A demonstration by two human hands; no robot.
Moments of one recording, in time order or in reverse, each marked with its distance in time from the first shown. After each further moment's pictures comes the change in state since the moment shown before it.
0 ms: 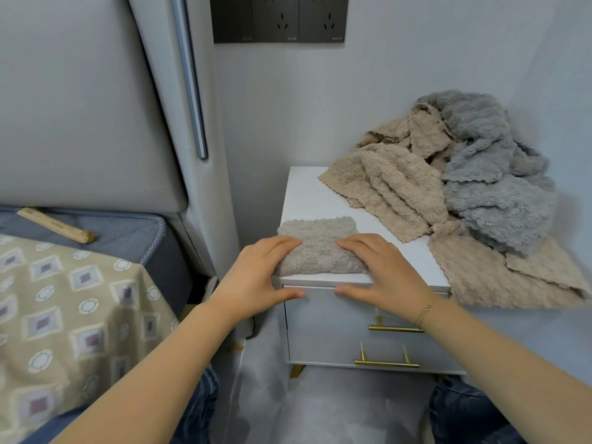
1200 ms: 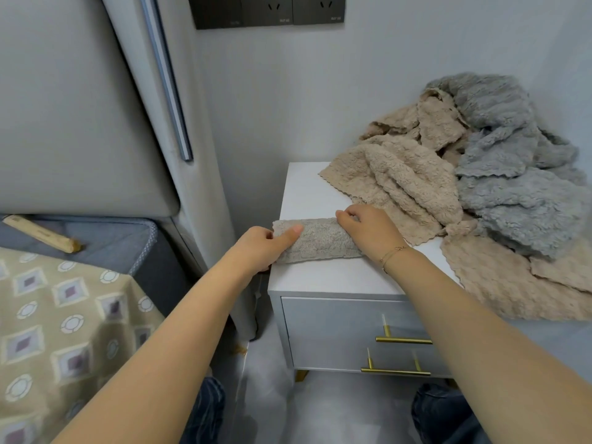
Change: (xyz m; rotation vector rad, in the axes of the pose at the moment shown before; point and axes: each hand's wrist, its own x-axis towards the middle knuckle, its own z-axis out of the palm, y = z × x) left_hand 0.065 0.006 -0.018 -0.517 -0.189 -0.879; right_hand 0.087 0.012 0.003 0.272 0.018 0.549
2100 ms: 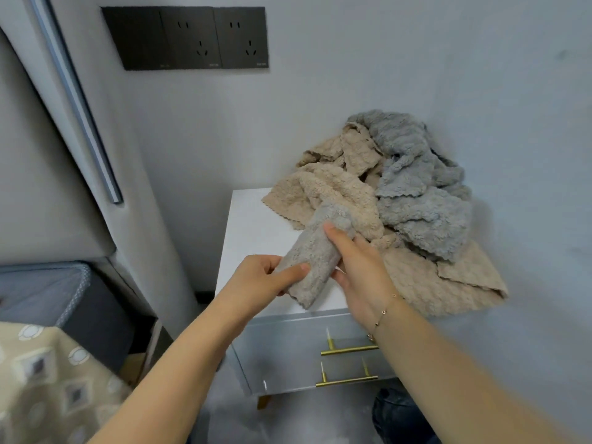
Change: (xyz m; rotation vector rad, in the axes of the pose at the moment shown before) left_hand -0.051 0.055 0.051 -0.276 -0.214 0.258; right_hand -0.081 -0.020 -0.055 1.266 0.231 0.363
